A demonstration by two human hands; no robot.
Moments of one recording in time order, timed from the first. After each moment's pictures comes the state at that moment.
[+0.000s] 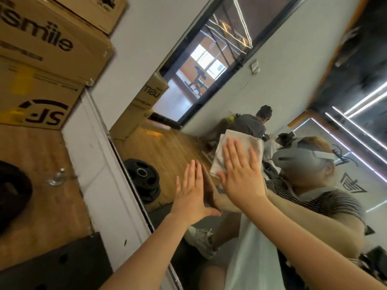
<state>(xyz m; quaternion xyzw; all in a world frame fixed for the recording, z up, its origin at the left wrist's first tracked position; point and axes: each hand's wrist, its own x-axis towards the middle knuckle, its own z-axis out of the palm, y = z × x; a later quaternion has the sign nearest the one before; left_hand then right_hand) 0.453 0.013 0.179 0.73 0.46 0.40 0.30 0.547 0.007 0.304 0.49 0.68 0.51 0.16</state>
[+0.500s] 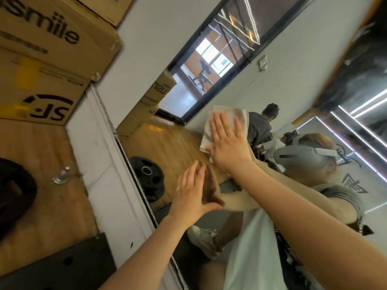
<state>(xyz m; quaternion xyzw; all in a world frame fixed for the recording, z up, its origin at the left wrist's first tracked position) 0.428 0.035 0.157 0.69 0.43 0.50 0.30 0.473 0.088 0.315 0.49 0.67 0.49 0.28</state>
